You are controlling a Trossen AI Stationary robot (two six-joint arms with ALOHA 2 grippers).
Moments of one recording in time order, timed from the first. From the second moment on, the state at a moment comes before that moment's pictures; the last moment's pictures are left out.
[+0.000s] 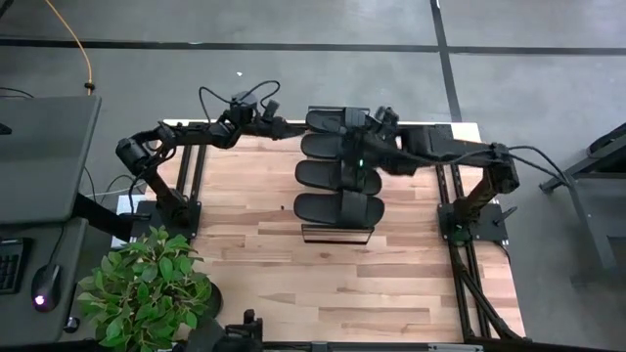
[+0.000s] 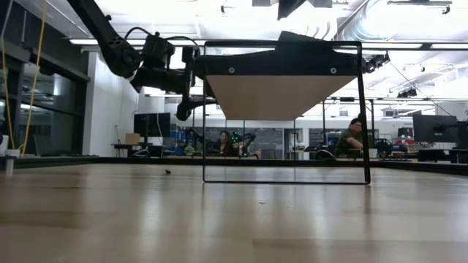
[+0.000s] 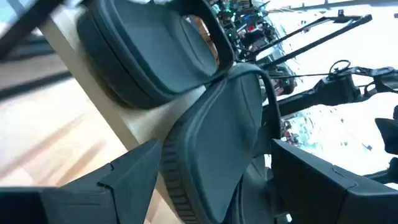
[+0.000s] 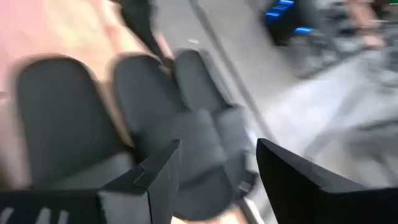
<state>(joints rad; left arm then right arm) 0.90 1.66 0.84 0.57 0.78 -0.86 0.00 1.67 1.93 -1.29 0.79 0.15</state>
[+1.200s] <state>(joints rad) 0.90 1.66 0.85 0.65 1.01 -0.73 -0.42 1.67 1.49 -0.92 0.12 0.08</state>
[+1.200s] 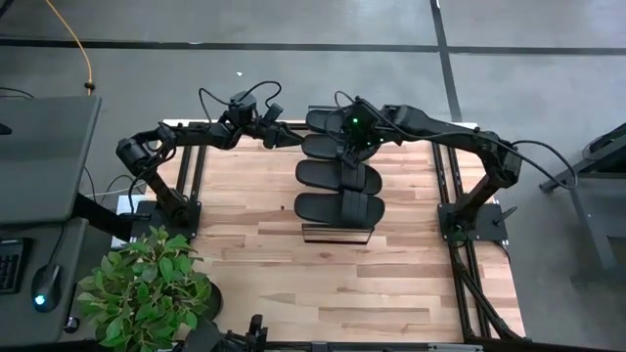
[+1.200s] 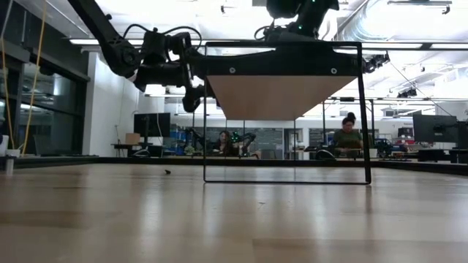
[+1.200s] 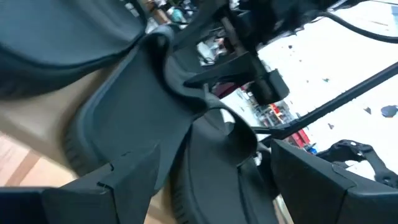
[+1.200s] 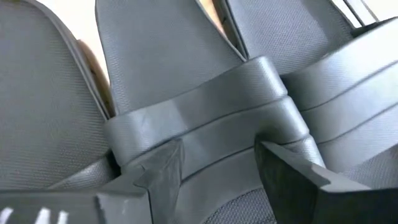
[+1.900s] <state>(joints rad) 0.91 1.66 0.85 1.20 1.14 -1.17 -0.39 1.68 1.86 -1.23 0.20 0.11</state>
